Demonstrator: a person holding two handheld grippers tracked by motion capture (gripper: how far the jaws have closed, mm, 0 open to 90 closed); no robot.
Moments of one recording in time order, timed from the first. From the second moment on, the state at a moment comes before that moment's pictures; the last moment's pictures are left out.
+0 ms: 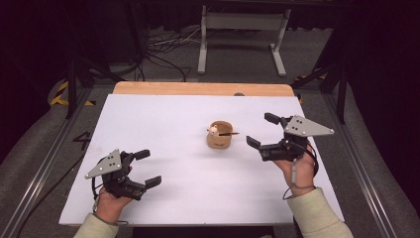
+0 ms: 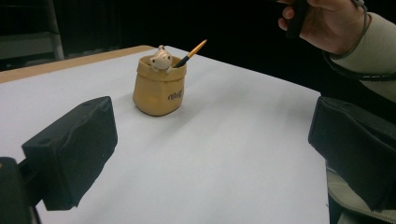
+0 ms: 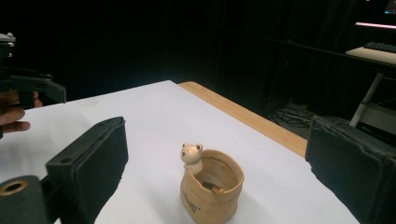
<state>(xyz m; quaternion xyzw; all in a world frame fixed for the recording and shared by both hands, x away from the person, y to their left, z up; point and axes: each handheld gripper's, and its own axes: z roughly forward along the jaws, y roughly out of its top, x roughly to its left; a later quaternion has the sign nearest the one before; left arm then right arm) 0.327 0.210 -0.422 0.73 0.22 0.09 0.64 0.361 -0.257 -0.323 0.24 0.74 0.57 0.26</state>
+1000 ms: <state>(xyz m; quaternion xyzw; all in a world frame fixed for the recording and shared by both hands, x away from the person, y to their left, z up) 0.319 0.235 -0.432 0.72 0.25 0.10 0.64 0.320 -0.299 -0.402 0.24 0.72 0.60 0.24</state>
